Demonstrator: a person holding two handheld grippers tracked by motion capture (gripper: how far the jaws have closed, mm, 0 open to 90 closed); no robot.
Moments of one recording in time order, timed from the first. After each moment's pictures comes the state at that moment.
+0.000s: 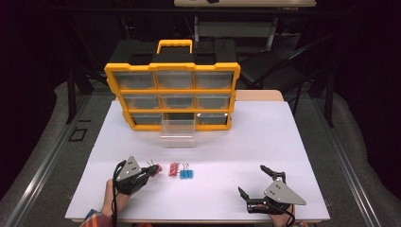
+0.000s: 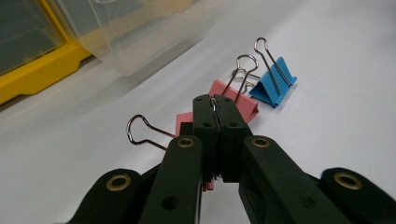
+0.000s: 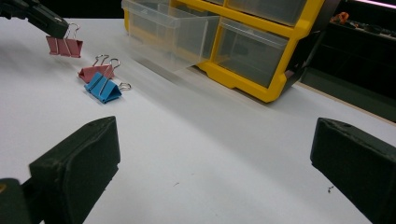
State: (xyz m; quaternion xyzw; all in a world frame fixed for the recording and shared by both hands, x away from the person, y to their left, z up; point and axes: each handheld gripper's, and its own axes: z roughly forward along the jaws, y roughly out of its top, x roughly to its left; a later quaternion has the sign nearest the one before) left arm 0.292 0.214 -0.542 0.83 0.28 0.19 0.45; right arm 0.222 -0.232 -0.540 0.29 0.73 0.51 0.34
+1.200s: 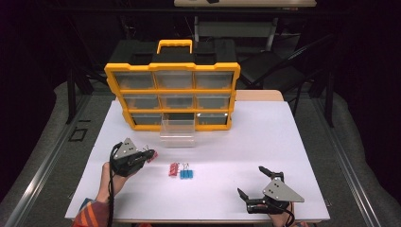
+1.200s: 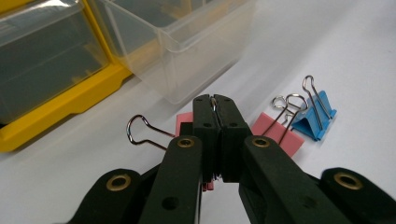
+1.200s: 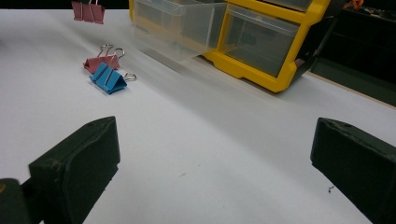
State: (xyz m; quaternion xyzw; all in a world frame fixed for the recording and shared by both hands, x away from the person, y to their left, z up) left arm 0.330 0.221 -0.507 0.83 0.31 0.19 0.43; right arm 0.226 -0.231 -0.544 0.30 0.75 0.50 0.32
